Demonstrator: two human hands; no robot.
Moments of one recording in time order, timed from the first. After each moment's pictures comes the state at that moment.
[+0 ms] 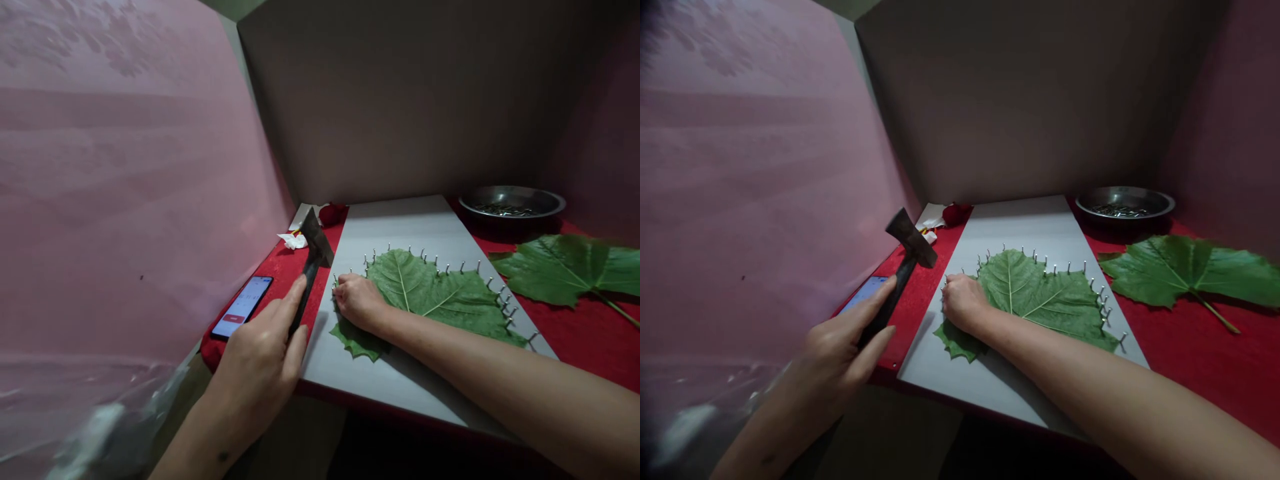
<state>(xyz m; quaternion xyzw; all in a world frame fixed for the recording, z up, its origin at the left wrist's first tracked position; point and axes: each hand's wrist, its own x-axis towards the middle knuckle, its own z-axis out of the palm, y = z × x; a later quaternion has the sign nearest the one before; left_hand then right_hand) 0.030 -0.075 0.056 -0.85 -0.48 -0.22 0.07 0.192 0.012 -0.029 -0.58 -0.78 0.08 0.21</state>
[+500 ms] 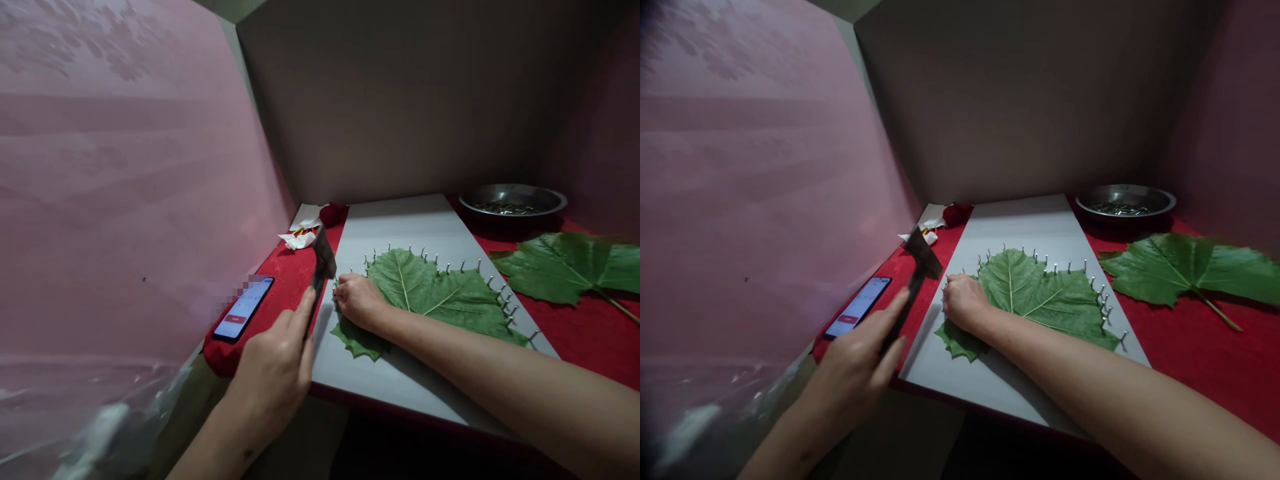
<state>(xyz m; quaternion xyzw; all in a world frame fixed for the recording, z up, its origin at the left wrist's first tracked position) 0.031 -0.076 0.042 -0.85 -0.49 -0.15 0.06 0.193 0.011 -0.029 -0.58 -0.78 0.09 0.22</state>
